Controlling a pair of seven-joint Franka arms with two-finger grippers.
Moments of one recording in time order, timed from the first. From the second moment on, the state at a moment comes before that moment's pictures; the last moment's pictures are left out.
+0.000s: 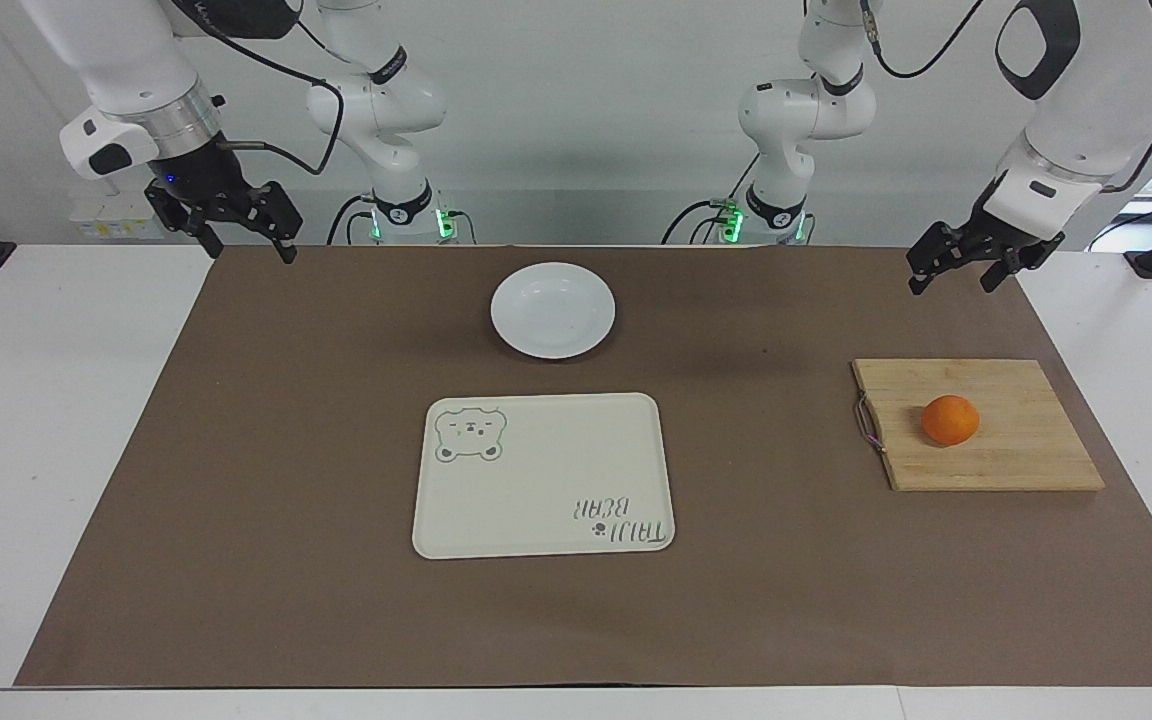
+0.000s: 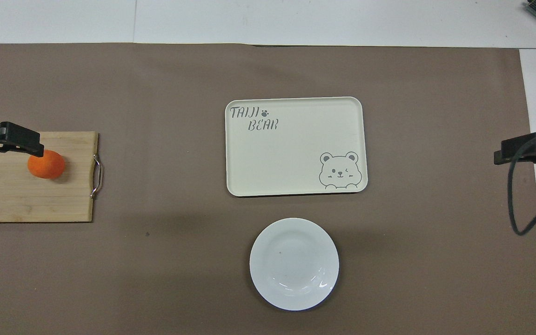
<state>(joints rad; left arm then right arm) -0.02 0.04 -0.02 -1.52 -0.02 1.52 -0.04 0.10 -0.04 -0.16 -1.58 0.03 1.53 0.09</state>
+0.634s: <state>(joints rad) -0.02 0.04 -0.02 -1.54 -0.02 1.52 -0.03 0.10 -0.04 -0.16 -1.58 0.03 1.53 0.09</state>
